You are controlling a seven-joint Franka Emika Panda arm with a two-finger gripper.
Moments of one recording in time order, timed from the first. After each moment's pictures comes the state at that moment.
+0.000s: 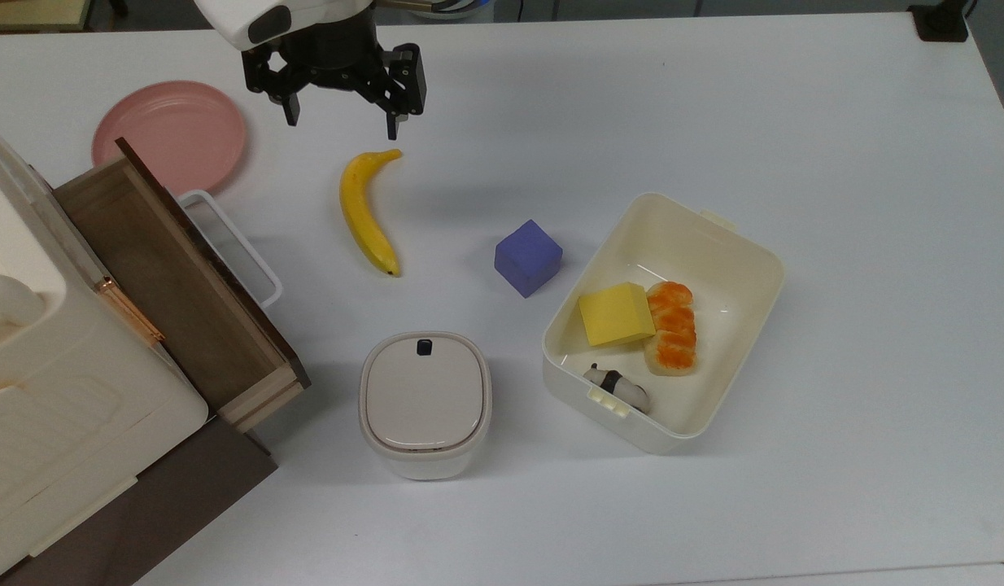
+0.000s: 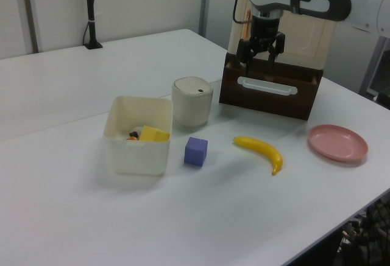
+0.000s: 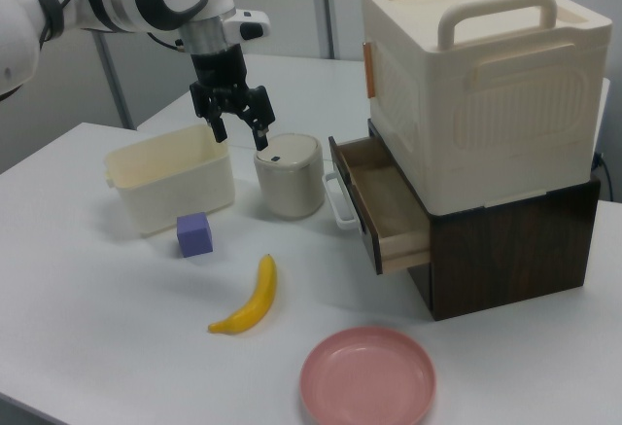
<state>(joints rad) -0.09 0.22 0.04 -1.43 -0.10 1.67 0.06</state>
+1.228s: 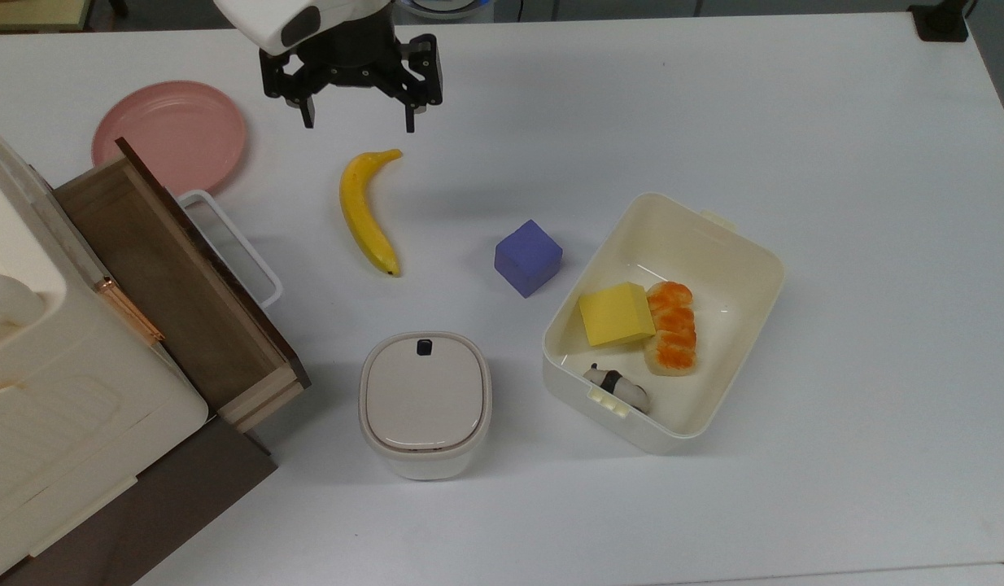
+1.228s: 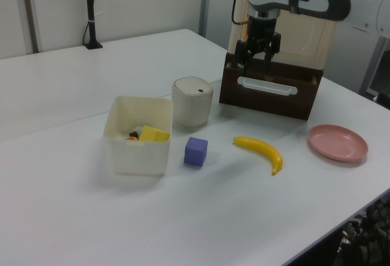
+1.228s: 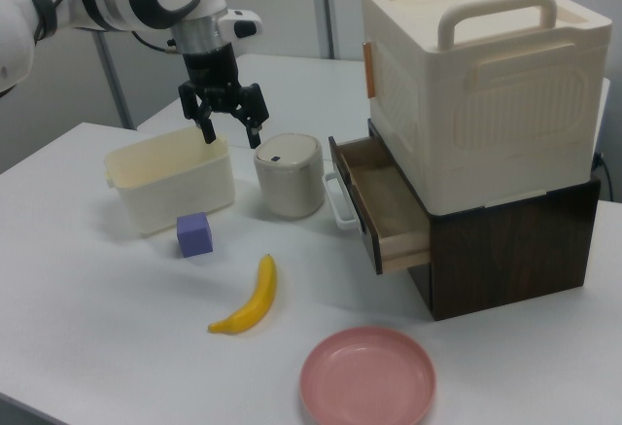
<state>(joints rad) -0.08 0.22 0.06 -1.43 -0.09 1.66 -0.04</state>
